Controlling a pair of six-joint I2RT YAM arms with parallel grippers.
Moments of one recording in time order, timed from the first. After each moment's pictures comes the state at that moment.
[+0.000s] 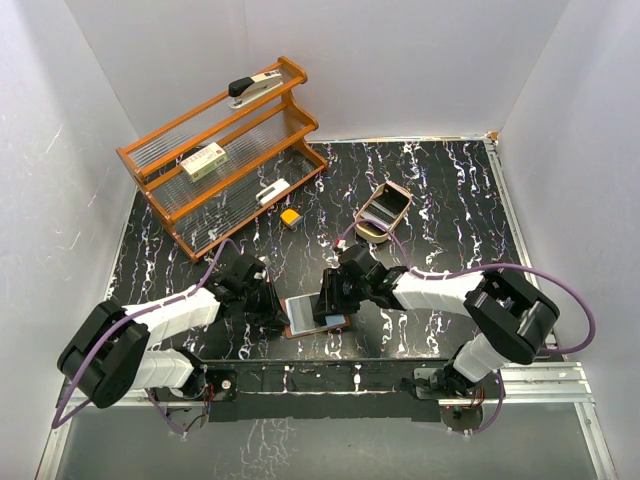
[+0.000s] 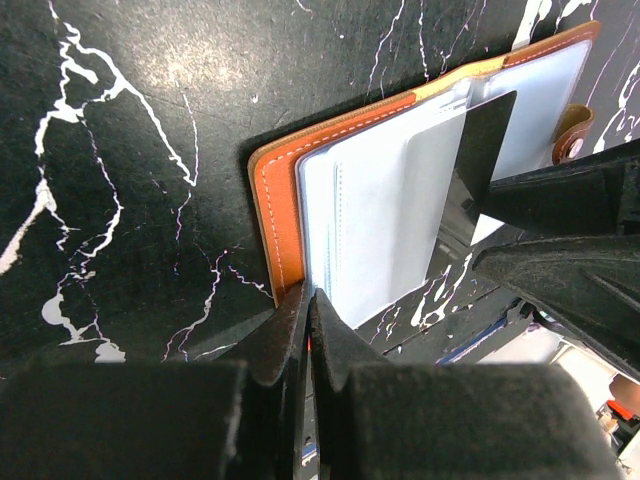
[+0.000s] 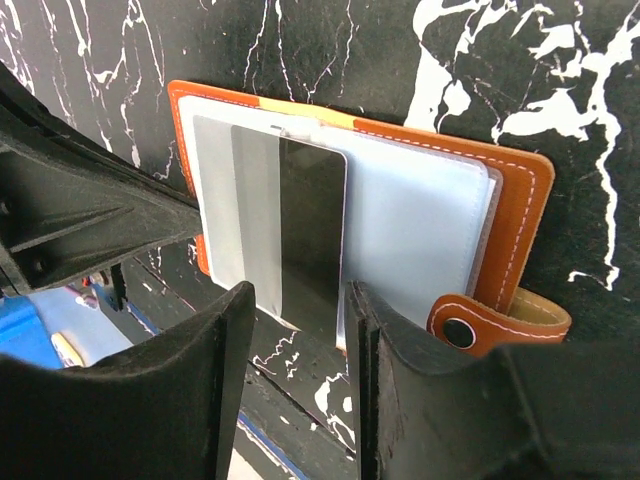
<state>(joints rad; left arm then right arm) -0.64 1.26 0.44 -0.22 0.30 -0.87 0.84 1.52 0.67 0.01 -0.28 0.83</state>
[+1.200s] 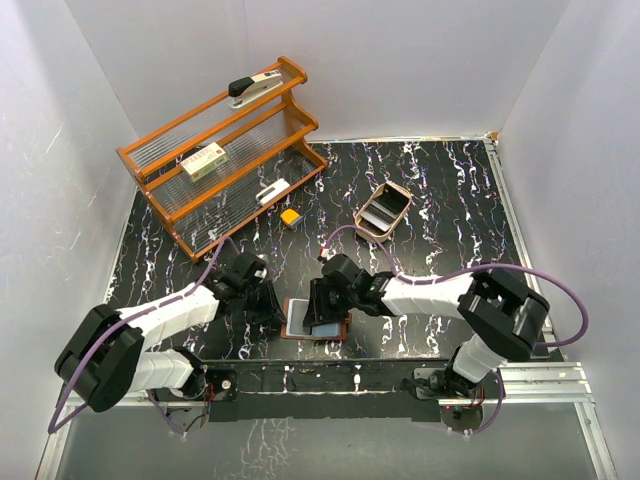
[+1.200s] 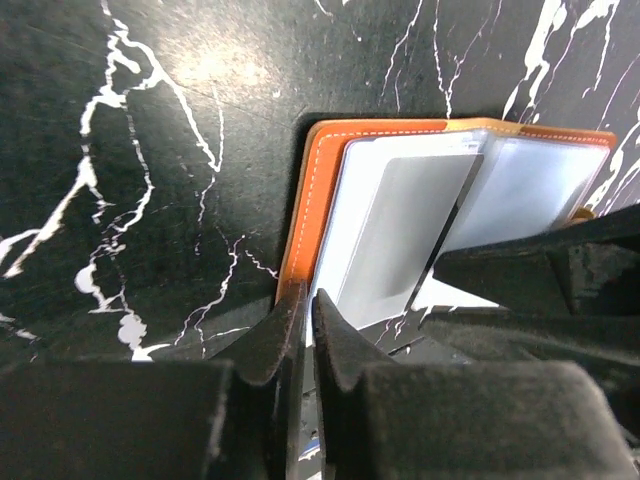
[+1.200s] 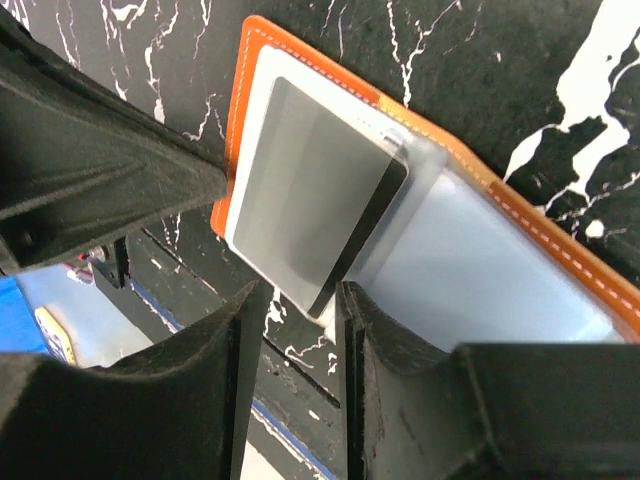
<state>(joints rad) -0.64 1.25 0.48 -0.31 0.27 -0.87 0.95 1.57 0.73 -0.02 -0.24 0.86</state>
